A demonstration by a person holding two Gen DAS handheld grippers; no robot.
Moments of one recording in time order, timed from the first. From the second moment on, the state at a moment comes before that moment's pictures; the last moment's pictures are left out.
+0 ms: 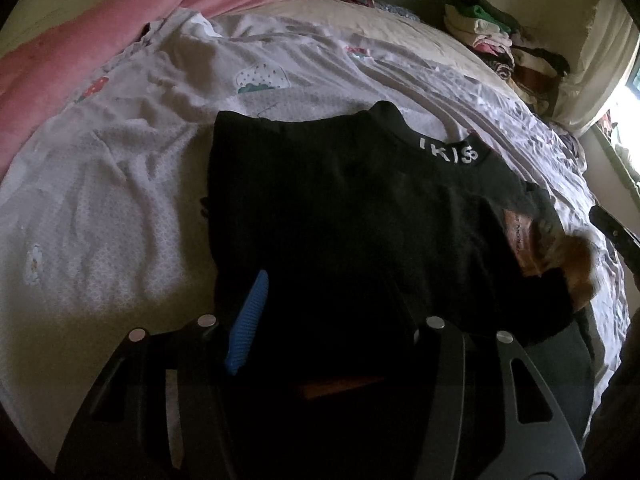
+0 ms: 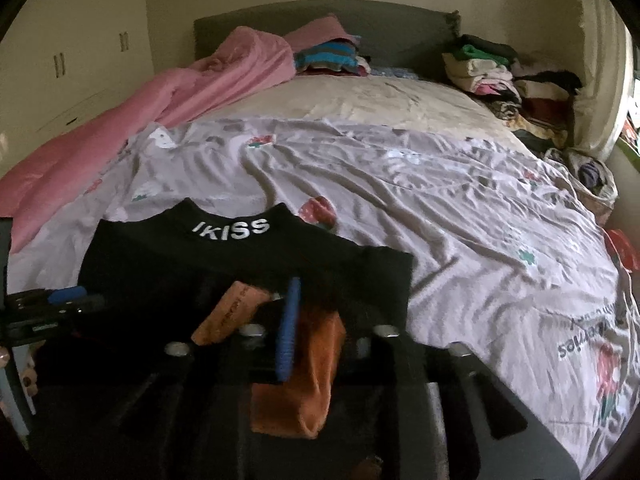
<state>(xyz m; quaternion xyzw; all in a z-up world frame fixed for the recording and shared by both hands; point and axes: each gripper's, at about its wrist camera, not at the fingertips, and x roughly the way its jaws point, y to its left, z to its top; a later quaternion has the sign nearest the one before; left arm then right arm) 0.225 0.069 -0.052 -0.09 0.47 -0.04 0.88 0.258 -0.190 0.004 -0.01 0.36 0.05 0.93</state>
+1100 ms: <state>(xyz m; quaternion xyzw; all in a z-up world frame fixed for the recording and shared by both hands) 0.207 0.057 -0.048 -0.02 0.47 -0.04 0.88 0.220 -0.159 -0.053 -0.01 0.43 0.10 0.90</state>
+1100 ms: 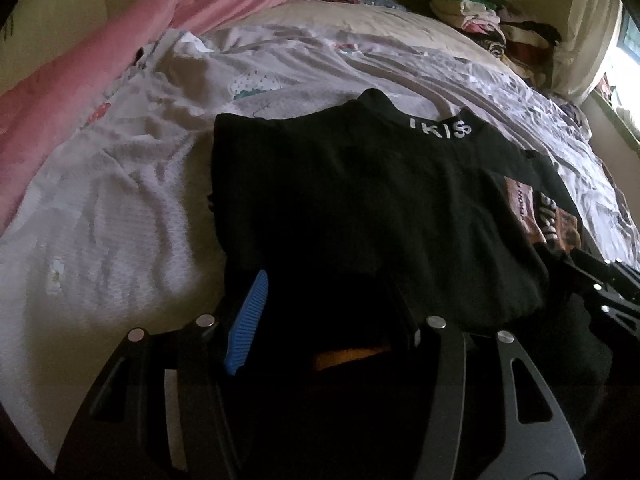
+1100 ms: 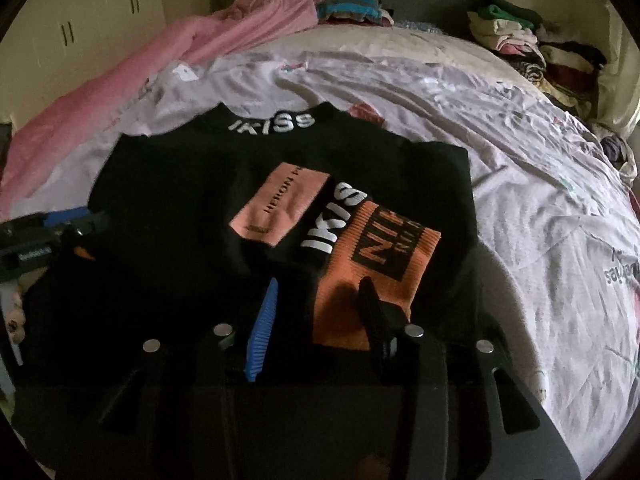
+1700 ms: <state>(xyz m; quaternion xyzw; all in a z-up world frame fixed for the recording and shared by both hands) 0.184 0.049 -0.032 -0.01 0.44 -0.04 0.90 0.180 -0.165 -0.014 0.00 0.38 0.09 0.92</state>
